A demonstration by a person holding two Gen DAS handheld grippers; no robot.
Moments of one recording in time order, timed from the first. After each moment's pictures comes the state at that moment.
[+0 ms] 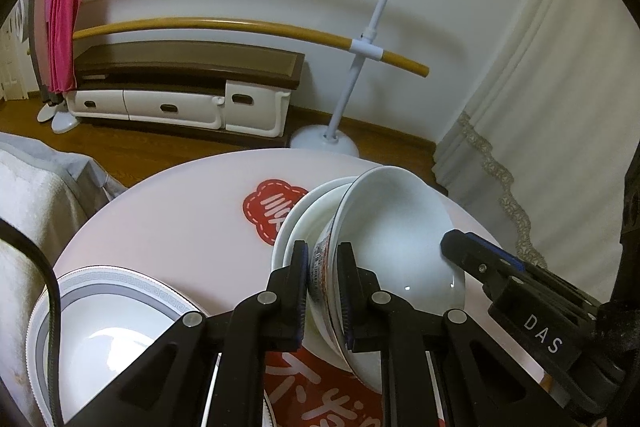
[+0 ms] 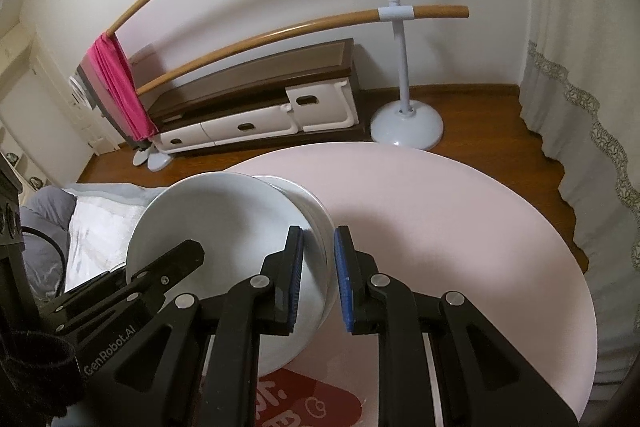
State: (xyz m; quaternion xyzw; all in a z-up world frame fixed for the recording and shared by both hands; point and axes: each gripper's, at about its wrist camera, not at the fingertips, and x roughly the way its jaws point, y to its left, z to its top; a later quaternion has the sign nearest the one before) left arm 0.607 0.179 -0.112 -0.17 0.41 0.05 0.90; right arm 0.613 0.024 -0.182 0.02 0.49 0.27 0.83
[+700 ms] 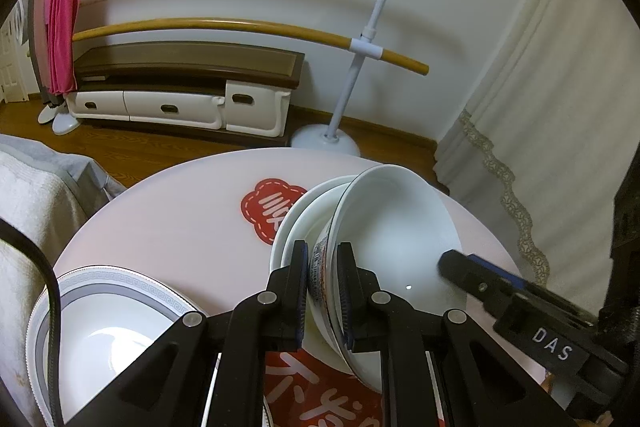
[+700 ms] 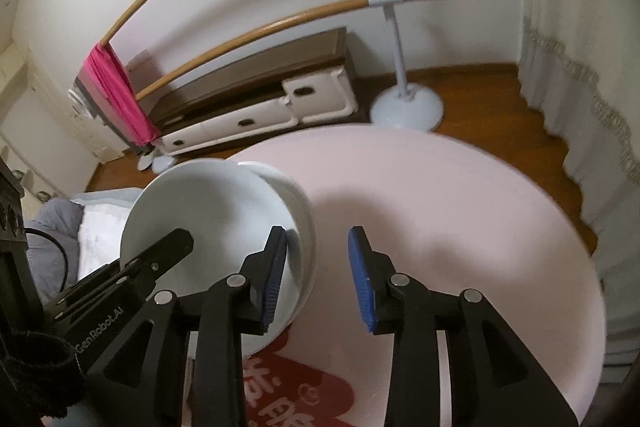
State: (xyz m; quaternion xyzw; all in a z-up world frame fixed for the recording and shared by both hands) left arm 0.607 0.179 -0.114 -0.17 0.41 0.05 0.90; right arm 0.625 0.004 -0.195 0.07 0.52 0.28 0.80
